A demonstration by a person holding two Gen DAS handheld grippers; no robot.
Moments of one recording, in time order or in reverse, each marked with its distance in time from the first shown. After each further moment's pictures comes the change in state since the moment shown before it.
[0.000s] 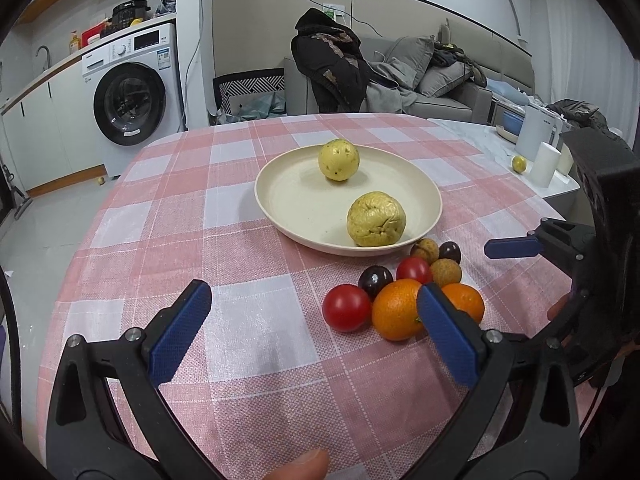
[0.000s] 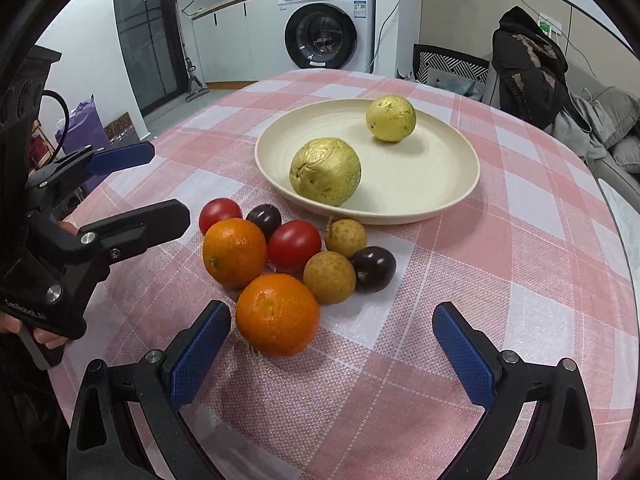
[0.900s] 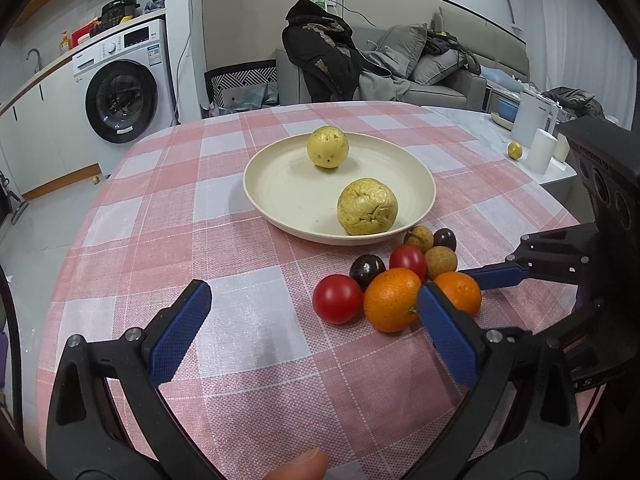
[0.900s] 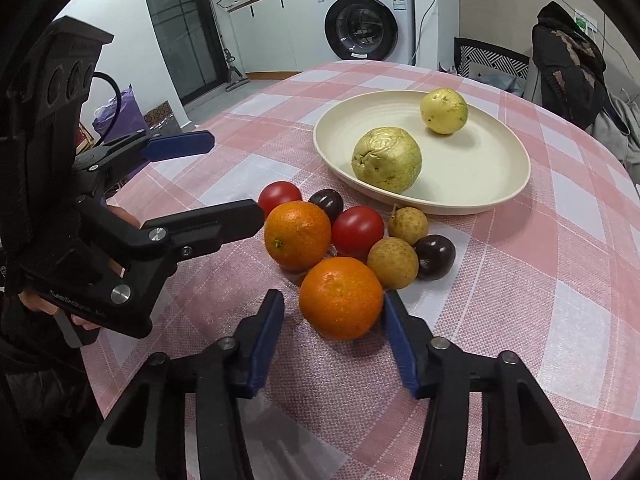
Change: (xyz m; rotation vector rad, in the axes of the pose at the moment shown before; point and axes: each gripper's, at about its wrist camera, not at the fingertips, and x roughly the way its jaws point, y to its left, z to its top) left arm 0.010 -0.005 -0.001 0.026 0.034 -0.012; right arm -0.008 0.021 -0.008 -0.041 0.022 0.146
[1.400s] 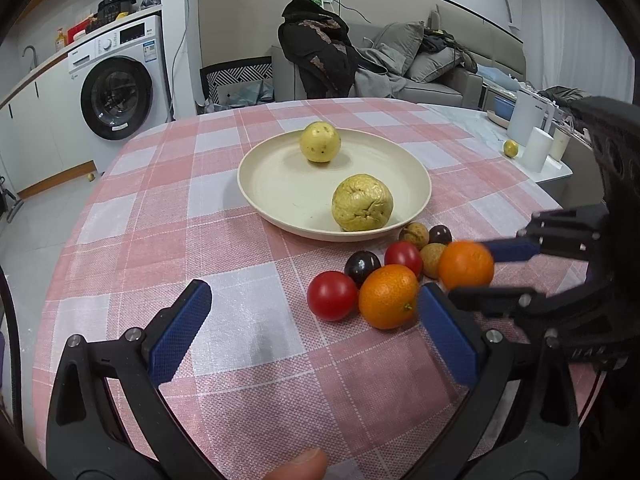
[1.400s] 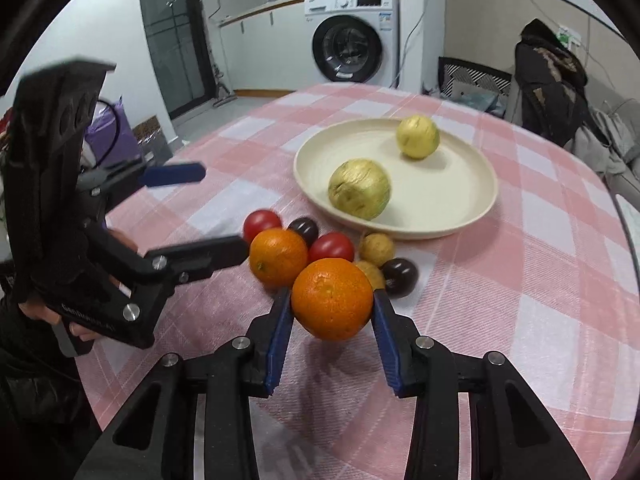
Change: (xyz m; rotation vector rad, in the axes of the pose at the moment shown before) left arm 0.004 -0.003 -0.001 0.000 0.012 -0.021; right arm -0.022 -0.009 0.005 0.006 -0.087 -0.065
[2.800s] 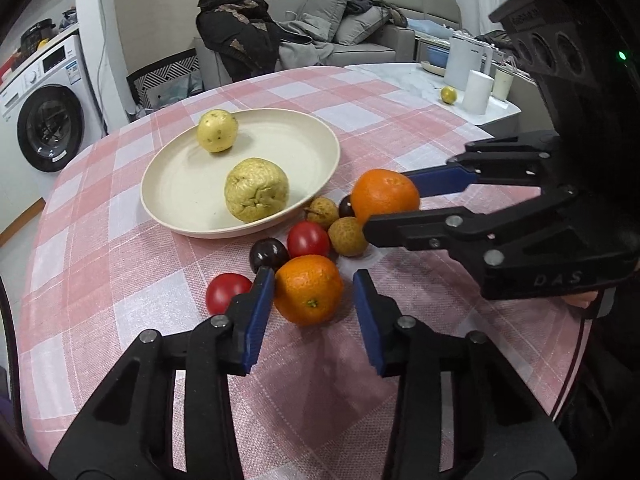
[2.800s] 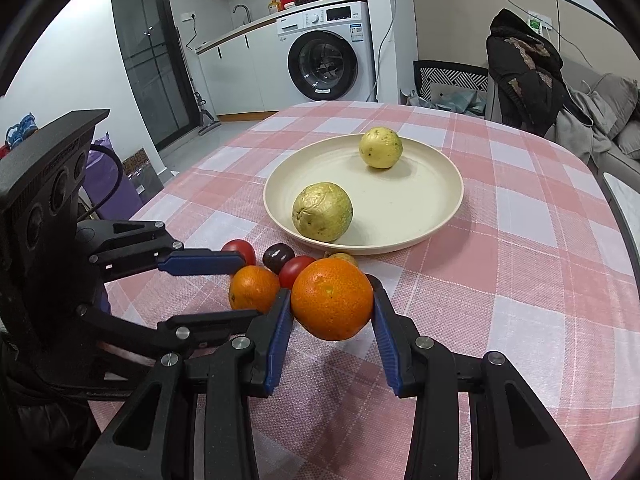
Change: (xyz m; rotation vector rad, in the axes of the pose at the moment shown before) left arm 0.012 -0.054 0.006 0.218 0.099 -0.173; right arm -0.006 -0.023 0.004 0.097 -0.047 -0.002
